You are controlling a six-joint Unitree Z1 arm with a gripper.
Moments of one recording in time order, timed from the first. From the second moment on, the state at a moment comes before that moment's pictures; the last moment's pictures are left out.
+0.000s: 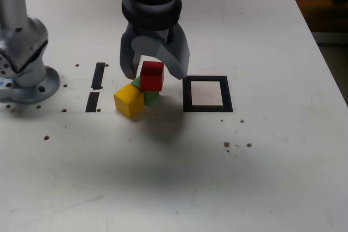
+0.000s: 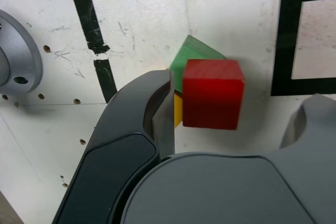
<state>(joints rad) -0.26 1.77 -1.26 1.25 0.09 -0.14</state>
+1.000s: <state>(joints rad) -0.23 1.80 -1.18 1.17 0.10 -0.15</state>
